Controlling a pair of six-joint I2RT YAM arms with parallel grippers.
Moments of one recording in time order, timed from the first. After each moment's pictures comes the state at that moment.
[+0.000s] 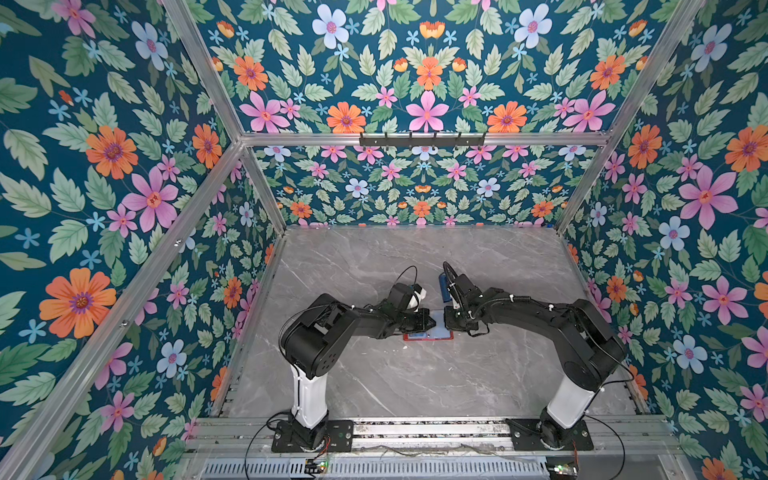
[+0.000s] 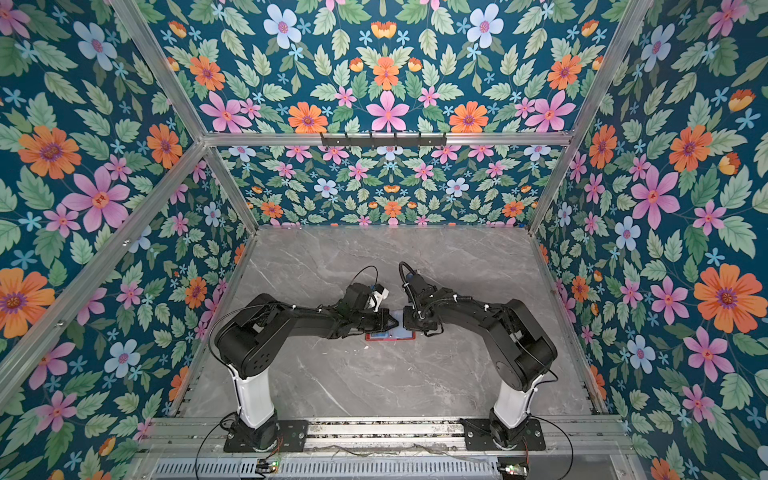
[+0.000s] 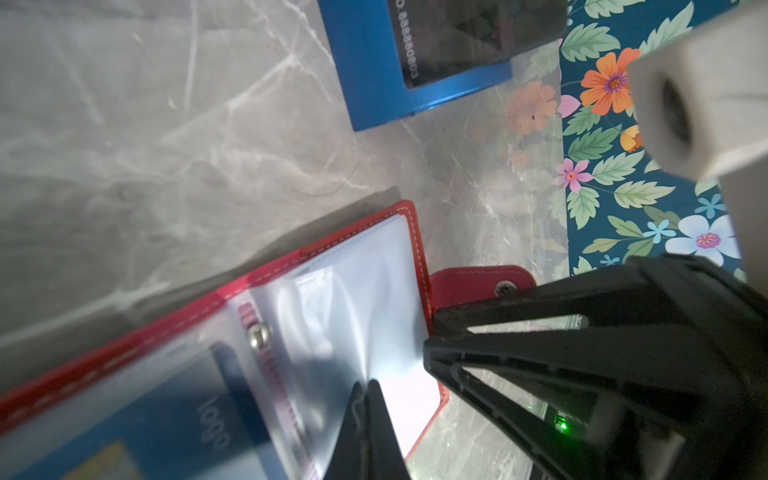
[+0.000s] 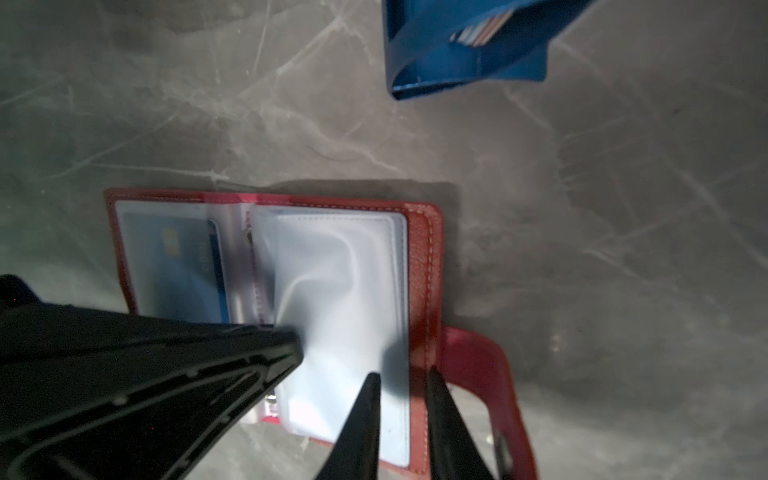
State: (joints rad) left arm -0.69 1.90 0.87 0.29 0.51 -0.70; right arm 0.61 1.75 1.03 -0.47 -0.09 0.64
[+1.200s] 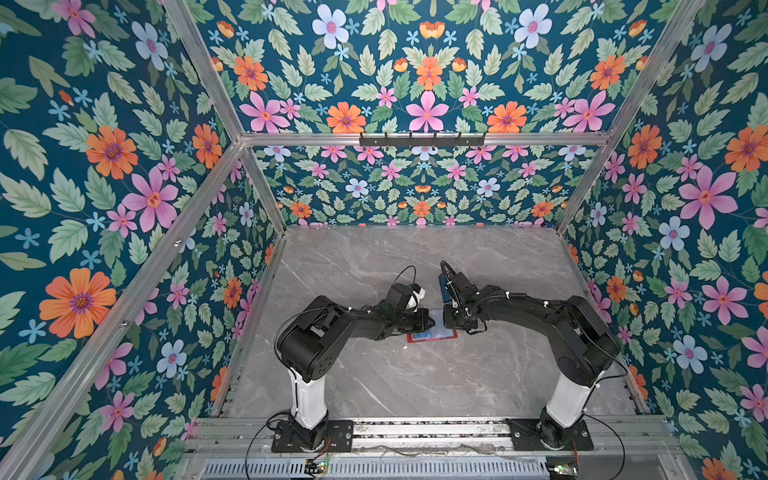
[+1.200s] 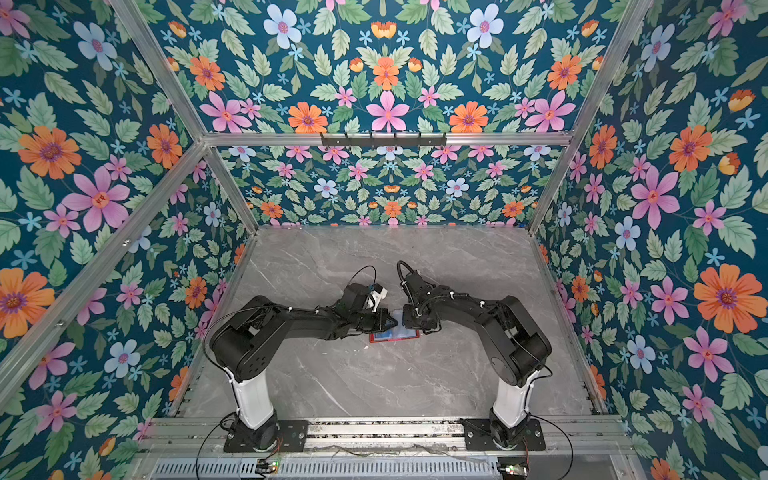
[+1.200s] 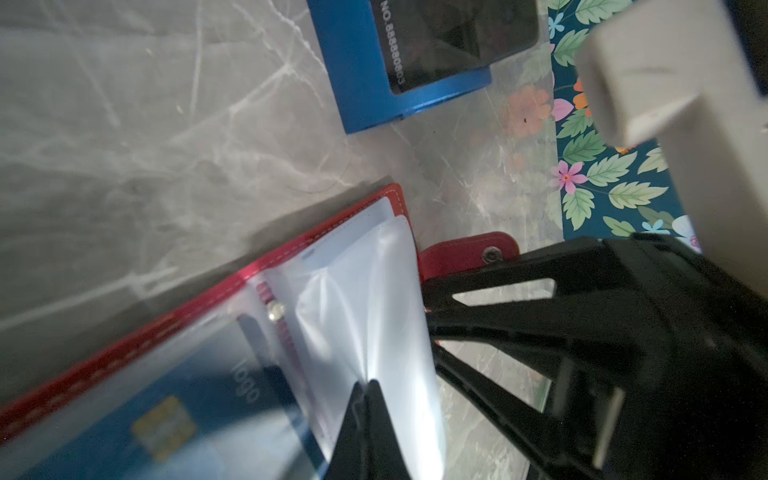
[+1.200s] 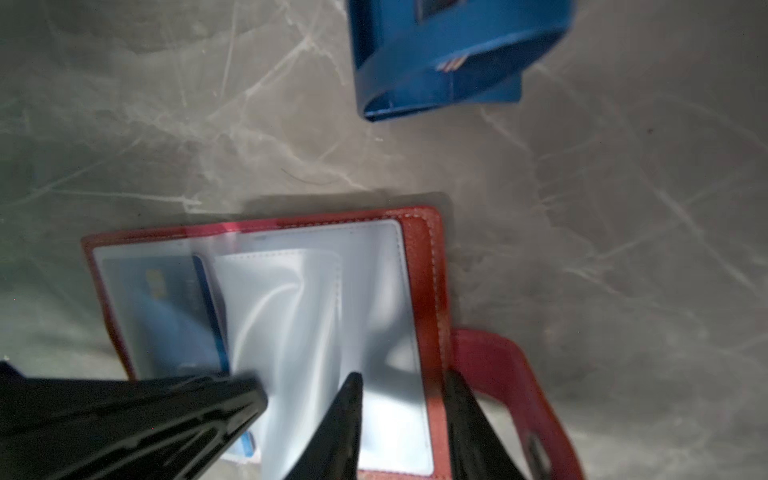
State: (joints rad) left arm -0.69 1.88 0.85 0.29 0.50 -0.70; right arm 0.61 1.80 1.09 -0.50 -0.08 0.65
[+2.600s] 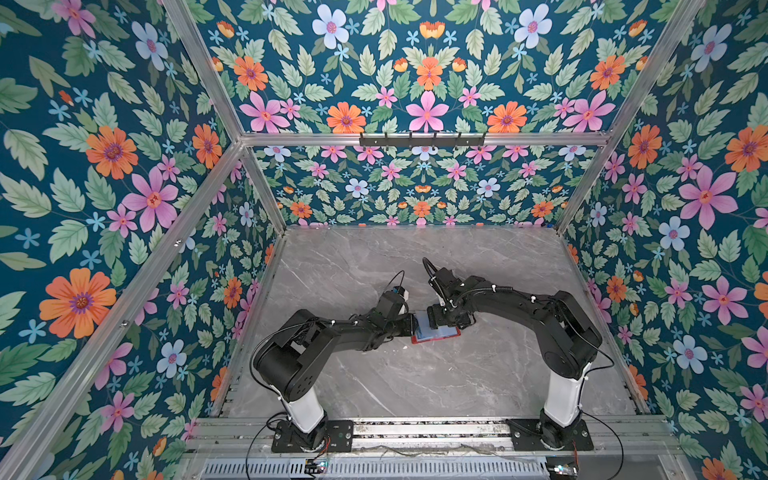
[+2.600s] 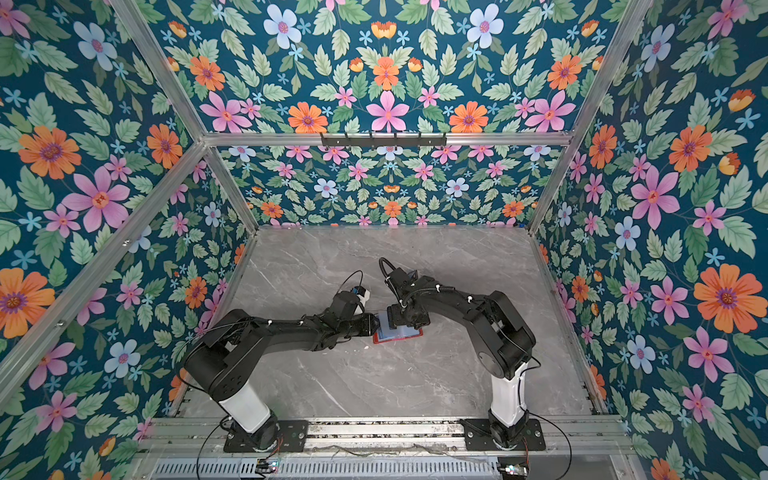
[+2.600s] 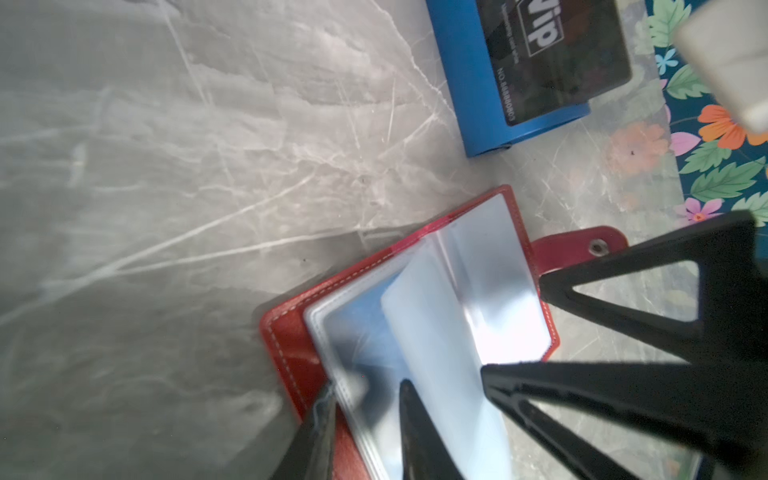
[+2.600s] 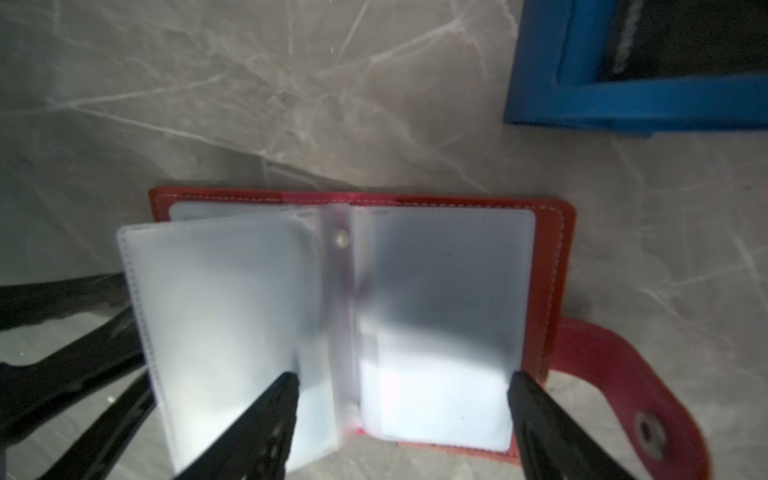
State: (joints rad) left arm -0.69 1.71 0.70 0.24 0.19 -0.62; right arm 0.68 1.89 1.29 -0.72 -0.04 0.50
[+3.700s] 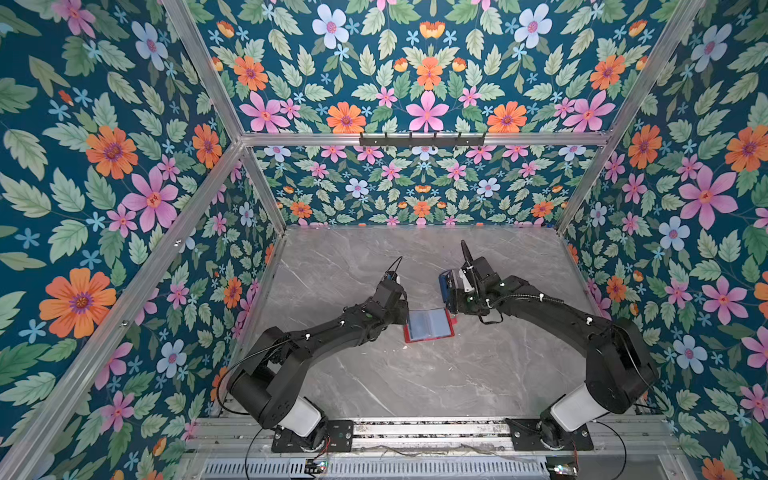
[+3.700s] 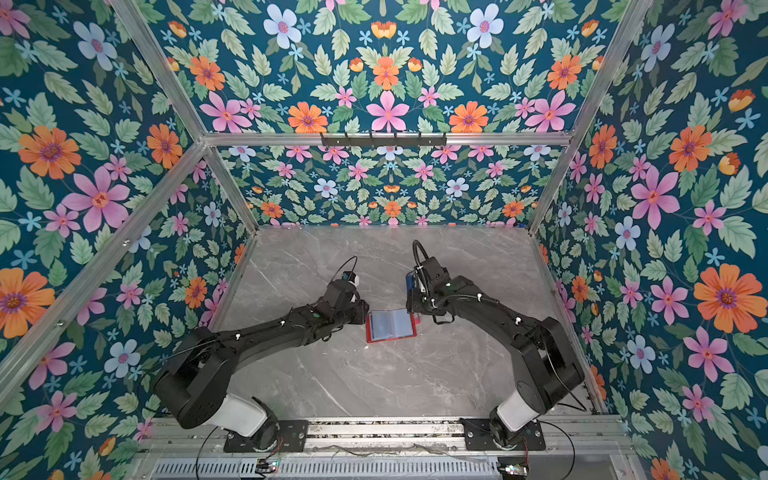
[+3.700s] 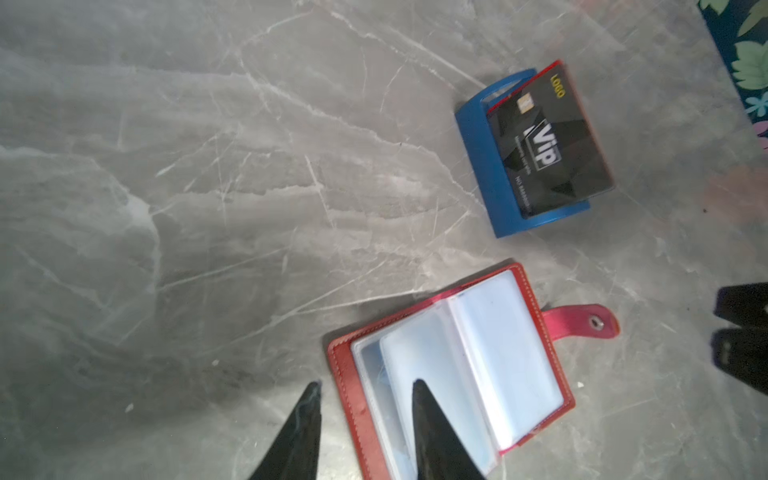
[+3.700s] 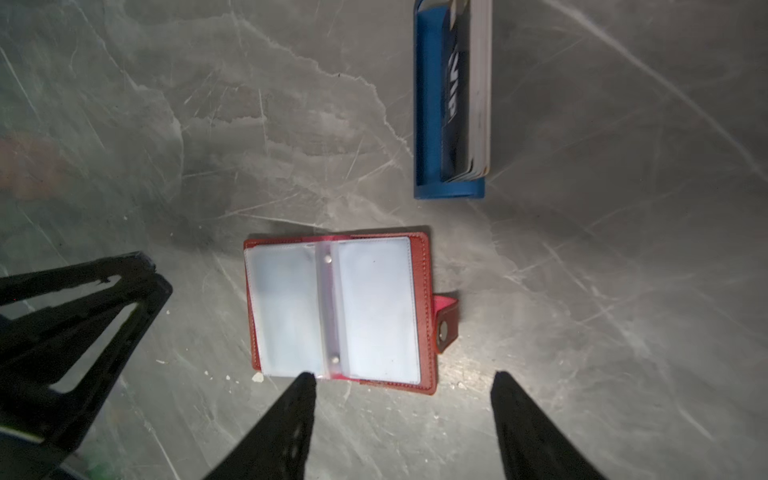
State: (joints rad) left arm -0.70 1.54 0.84 -0.07 -0.09 -0.50; right arm 0.52 1.59 1.13 -0.59 -0.10 0.54
